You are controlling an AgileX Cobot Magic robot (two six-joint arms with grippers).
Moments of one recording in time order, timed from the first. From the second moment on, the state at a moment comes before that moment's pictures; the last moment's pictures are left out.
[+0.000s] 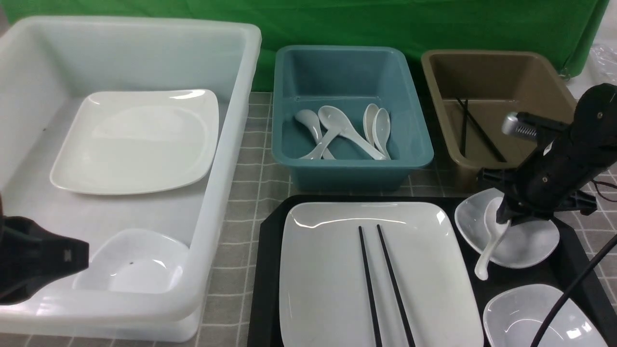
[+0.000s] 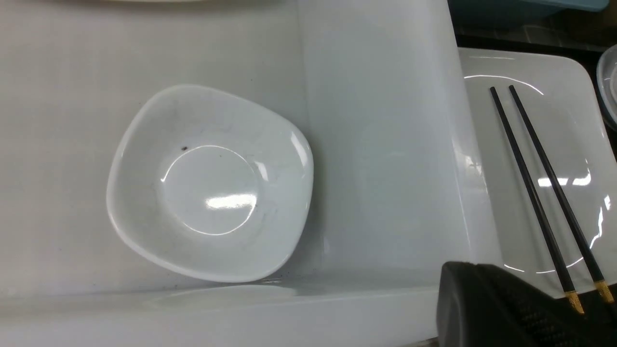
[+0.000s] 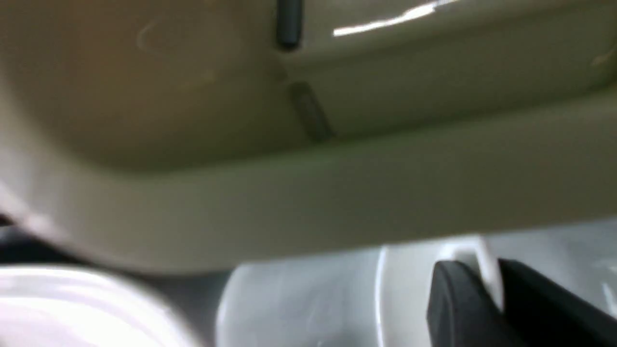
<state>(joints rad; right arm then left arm) 0.09 1.86 -1.23 0.13 0.60 0.24 0.01 0.76 -0.75 -0.43 0.97 0.14</state>
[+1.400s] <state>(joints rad) 0.32 2.03 -1.70 0.39 0.25 0.01 -0.54 1.31 -0.99 -0.45 0.70 0.23</state>
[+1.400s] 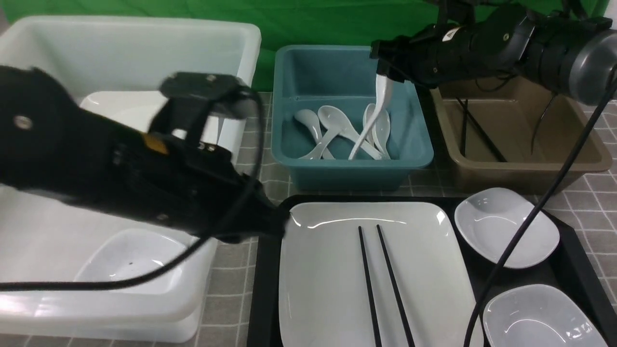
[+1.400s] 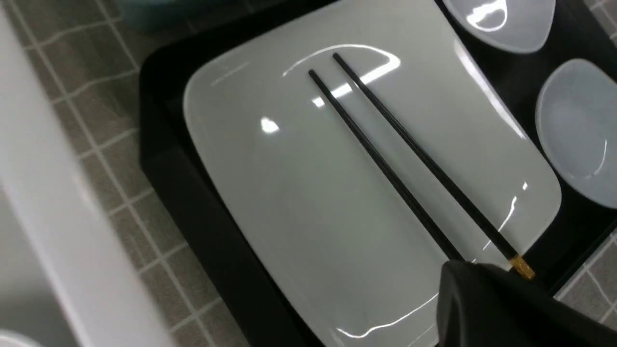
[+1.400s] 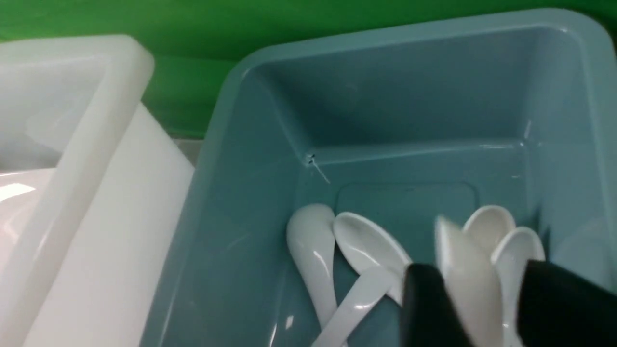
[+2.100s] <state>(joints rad) 0.28 1.33 -1.58 0.09 1.16 -0.11 -0.81 1.70 -1.36 -0.12 0.89 -0.32</state>
